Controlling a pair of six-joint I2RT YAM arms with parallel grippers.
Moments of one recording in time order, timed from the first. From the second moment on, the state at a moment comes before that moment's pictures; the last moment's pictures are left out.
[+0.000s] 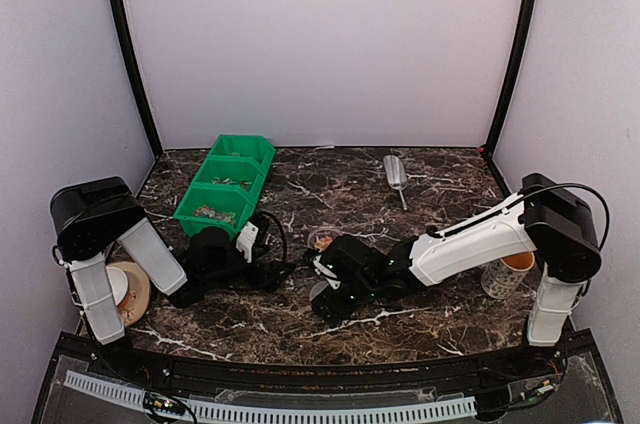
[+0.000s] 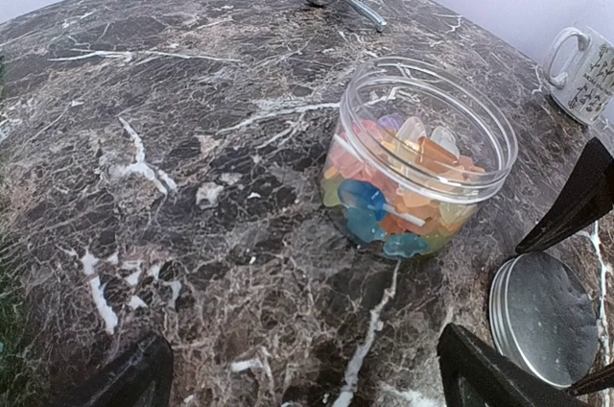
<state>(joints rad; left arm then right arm) -0.74 1.86 0.43 1.04 0.13 -0.16 1.17 1.85 1.02 -0.16 0.14 0.25</state>
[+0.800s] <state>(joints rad) -0.74 1.94 0.56 0.99 0.22 -0.15 1.16 1.65 0.83 -0.19 0.25 0.33</state>
